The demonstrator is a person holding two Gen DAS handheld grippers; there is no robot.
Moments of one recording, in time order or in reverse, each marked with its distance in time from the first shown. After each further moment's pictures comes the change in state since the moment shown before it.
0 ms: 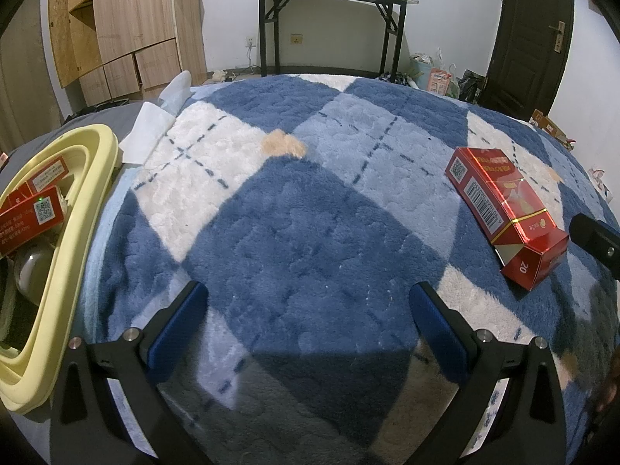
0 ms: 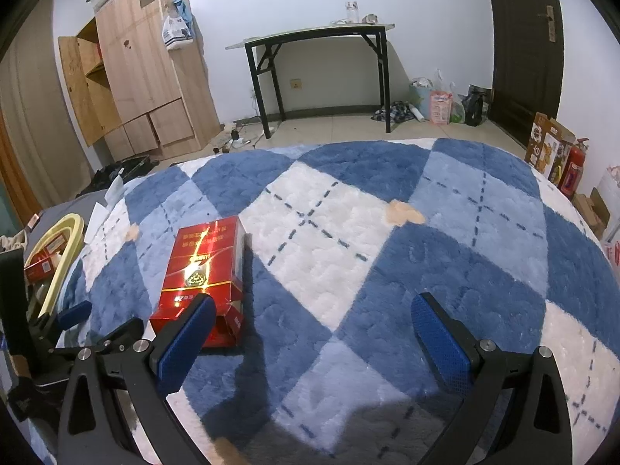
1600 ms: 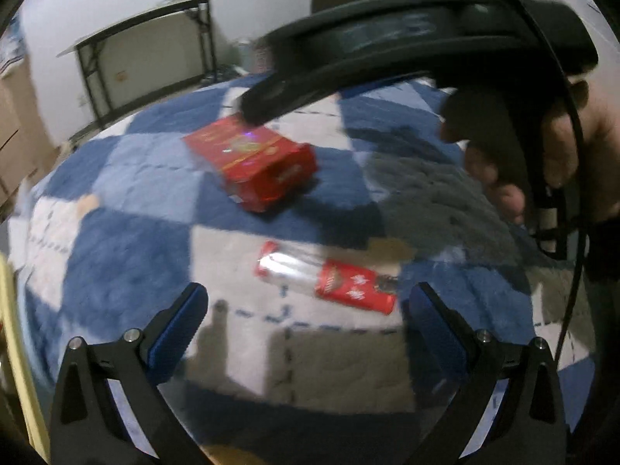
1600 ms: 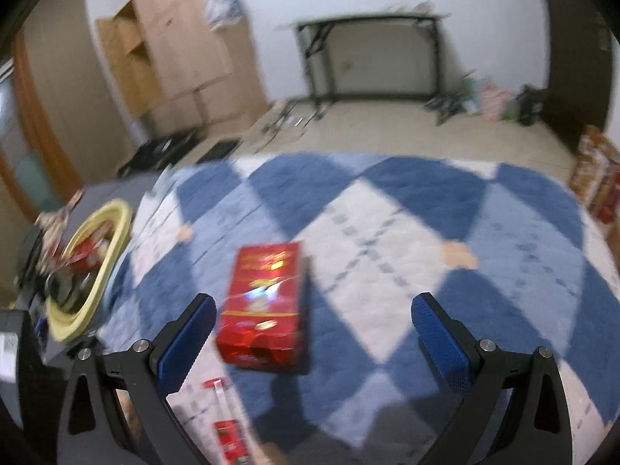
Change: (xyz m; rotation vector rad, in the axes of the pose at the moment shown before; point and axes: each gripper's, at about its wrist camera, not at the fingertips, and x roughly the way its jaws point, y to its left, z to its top) left arm -0.072 -0.100 -0.032 0.523 0.056 -0.442; right arm -0.001 0.021 0.043 -0.101 0.117 0.188
